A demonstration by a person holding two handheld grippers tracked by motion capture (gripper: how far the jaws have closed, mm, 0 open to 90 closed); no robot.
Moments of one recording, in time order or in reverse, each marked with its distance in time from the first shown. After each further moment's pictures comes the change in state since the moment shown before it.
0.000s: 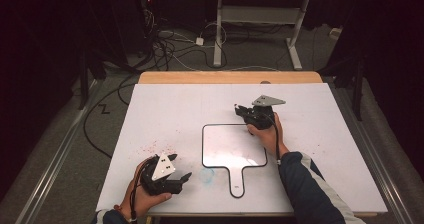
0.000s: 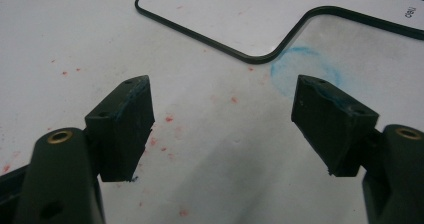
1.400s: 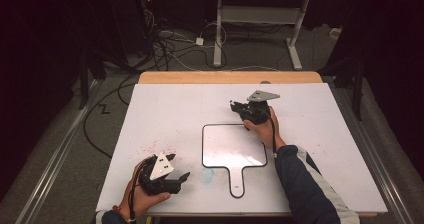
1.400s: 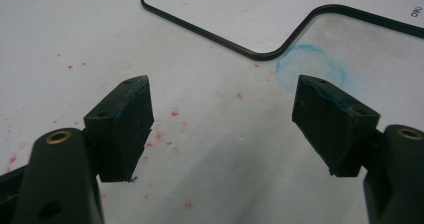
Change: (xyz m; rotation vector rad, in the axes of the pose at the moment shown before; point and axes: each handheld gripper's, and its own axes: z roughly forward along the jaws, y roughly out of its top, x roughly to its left) left arm -0.001 -0.002 0.000 -0.012 0.000 -0.039; right arm -0.008 0.012 0.016 0.002 0.035 -0.058
